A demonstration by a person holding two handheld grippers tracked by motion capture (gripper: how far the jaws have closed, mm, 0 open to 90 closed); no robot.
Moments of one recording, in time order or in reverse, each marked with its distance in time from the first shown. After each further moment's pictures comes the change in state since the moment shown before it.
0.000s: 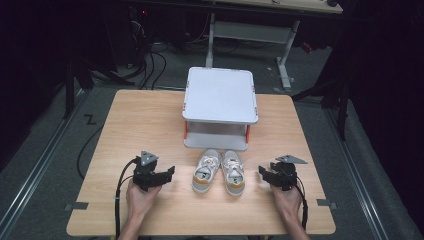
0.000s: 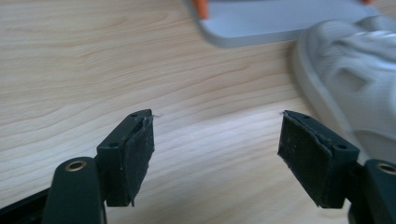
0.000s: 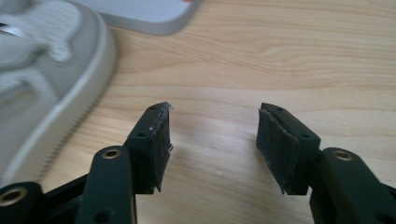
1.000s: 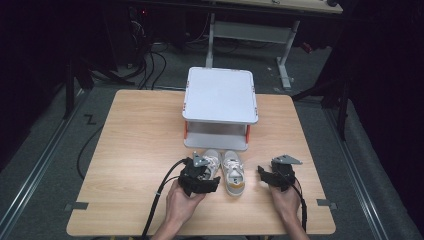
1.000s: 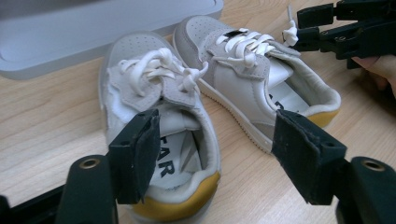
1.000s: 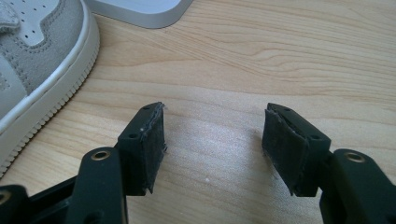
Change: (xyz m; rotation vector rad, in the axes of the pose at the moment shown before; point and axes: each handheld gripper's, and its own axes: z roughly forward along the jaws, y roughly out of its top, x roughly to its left) left arm -0.120 0.039 0.023 0.146 -0.175 0.104; right arm 0.005 -0.001 0.006 -0.006 -0.052 -0.072
